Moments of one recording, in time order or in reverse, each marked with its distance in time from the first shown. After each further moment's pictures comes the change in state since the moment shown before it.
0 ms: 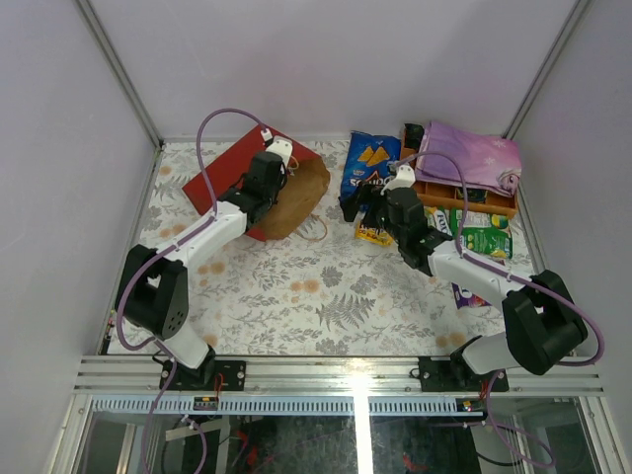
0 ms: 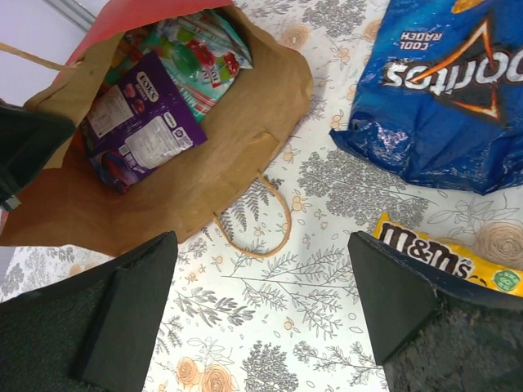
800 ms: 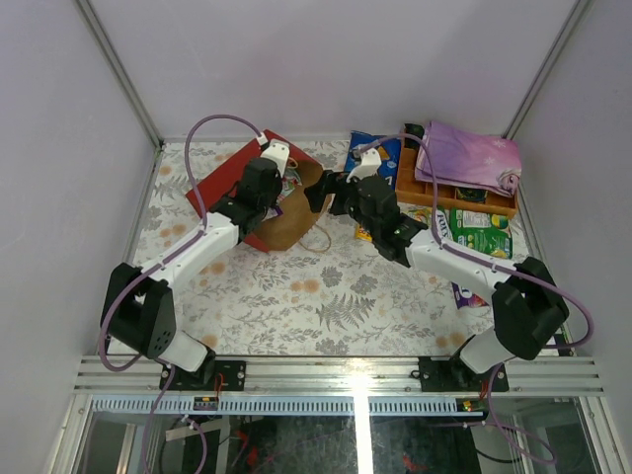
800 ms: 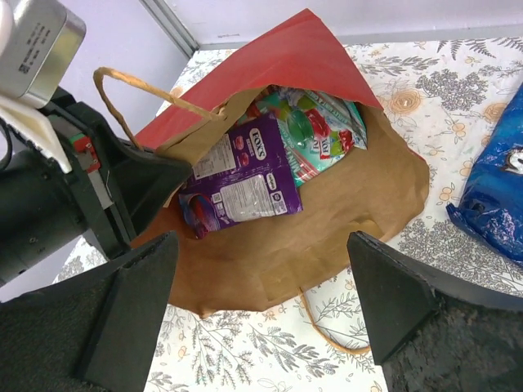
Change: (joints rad) left arm -0.025 -0.122 -0.077 0.010 0.037 -0.033; right arm 0.166 0.102 0.222 0.024 0.032 -0.073
